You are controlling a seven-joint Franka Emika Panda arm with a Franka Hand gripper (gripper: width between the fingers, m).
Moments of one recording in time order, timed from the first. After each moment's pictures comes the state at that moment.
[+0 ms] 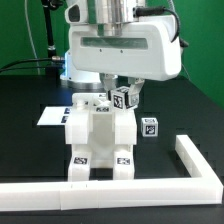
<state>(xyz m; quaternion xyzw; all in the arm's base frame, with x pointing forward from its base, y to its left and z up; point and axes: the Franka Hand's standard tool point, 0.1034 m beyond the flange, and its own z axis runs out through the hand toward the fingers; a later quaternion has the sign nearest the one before) 0.567 0.032 0.110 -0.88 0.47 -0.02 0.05</state>
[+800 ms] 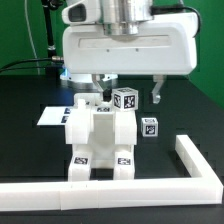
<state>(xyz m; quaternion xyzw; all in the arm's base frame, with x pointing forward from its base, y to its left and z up) 0.564 0.042 0.111 -0.98 0.19 -0.04 0.04</state>
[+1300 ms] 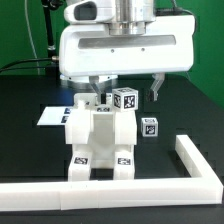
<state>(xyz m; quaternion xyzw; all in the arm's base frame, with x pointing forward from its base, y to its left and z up) 0.566 0.037 0.109 -0.99 -0.11 -0.04 0.00</state>
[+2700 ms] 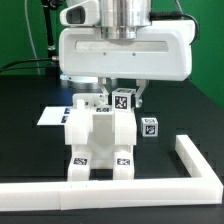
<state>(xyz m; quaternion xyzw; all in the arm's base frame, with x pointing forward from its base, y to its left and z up) 0.567 0.033 0.105 -0.96 0.28 -0.03 0.02</state>
